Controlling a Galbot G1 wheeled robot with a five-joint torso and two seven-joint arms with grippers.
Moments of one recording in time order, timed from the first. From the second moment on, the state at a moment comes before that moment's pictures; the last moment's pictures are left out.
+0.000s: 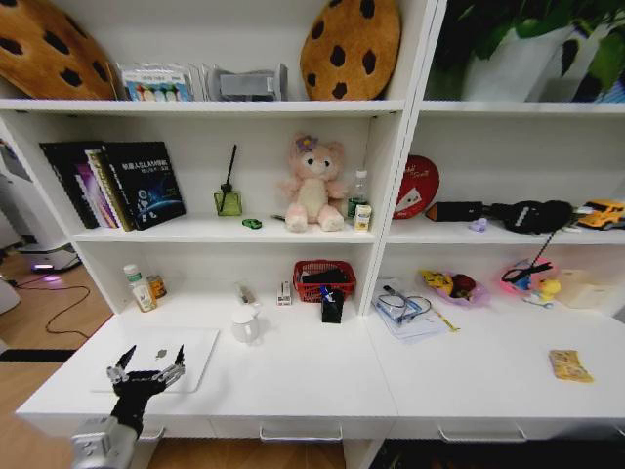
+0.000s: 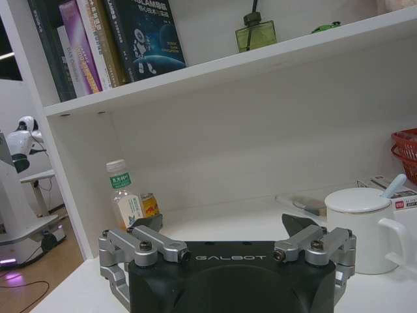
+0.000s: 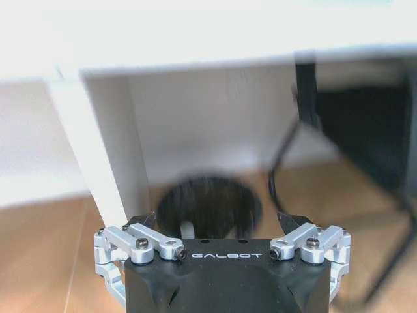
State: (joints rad) left arm 1.93 -1.22 -0.85 -2.42 -0.28 0.22 -0.20; right arm -2.14 1.25 0.54 1.67 0.44 0.37 0.15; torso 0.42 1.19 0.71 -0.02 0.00
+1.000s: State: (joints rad) left arm 1.93 -1.22 -0.85 -2.42 -0.28 0.22 -0.20; right arm -1.93 1.13 0.94 2.33 0.60 0.05 0.17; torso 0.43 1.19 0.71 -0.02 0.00
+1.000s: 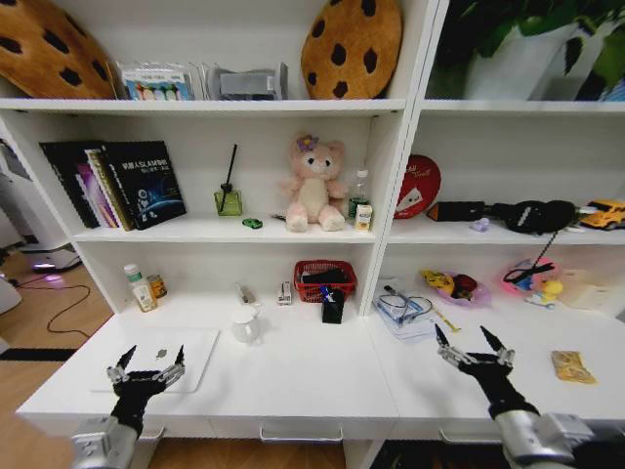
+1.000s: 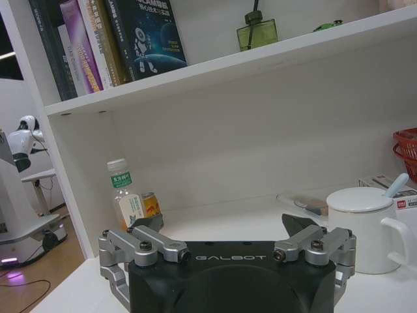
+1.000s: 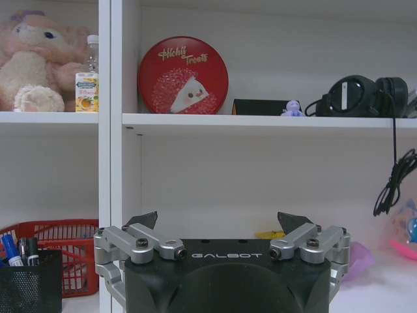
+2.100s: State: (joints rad) left arm 1.93 -1.22 -0.85 -2.42 -0.28 0.22 -0.20; right arm -1.94 1.17 0.88 2.32 0.60 0.07 0.16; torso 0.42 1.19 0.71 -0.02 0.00
